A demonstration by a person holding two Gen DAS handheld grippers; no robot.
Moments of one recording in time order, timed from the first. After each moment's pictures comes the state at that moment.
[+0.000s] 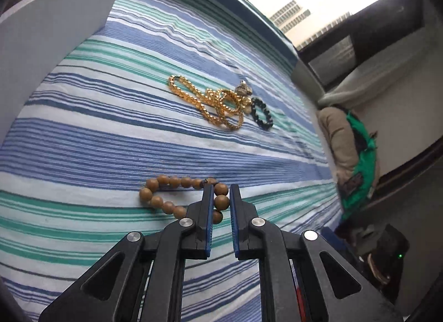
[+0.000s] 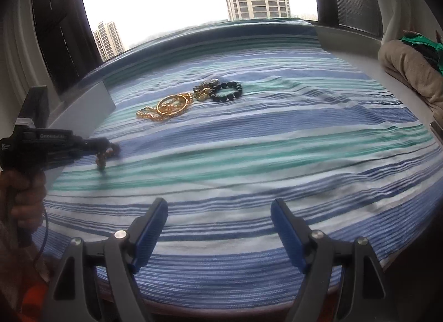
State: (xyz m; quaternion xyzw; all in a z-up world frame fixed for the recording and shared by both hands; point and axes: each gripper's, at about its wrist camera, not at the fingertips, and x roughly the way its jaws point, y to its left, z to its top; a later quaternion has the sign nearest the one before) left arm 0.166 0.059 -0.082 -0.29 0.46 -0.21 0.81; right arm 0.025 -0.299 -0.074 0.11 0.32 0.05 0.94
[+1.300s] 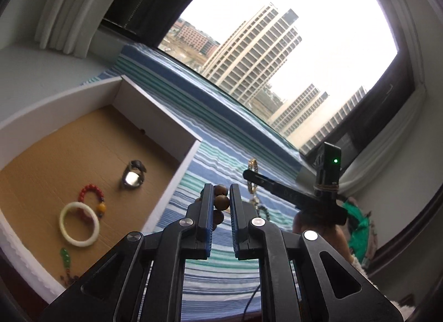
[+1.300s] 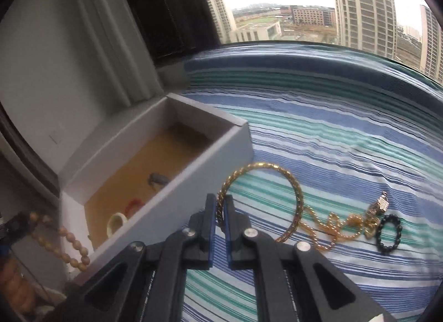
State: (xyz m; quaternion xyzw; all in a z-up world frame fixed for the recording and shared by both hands) left arm 0.017 0.231 0.095 -0.32 0.26 -0.05 0.91; right arm 0.192 -0.049 0.091 -0.01 0.35 0.33 0.88
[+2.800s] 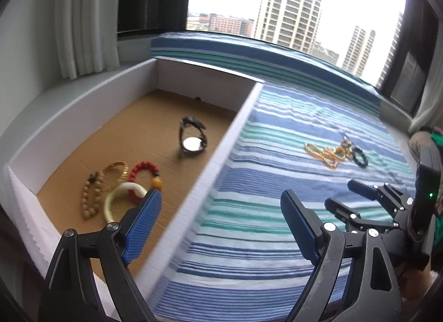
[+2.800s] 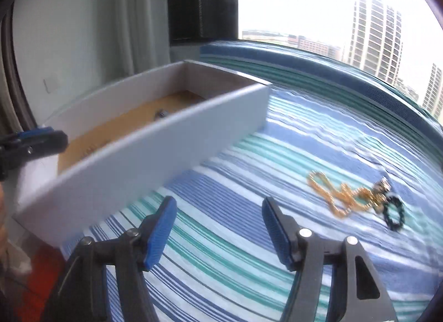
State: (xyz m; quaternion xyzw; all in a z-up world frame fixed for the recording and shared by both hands) left arm 0.050 0.139 -0.004 -0.10 0.37 0.08 0.92; right arm 0.104 -0.084 -0.031 -0.11 0.31 0.22 0.92
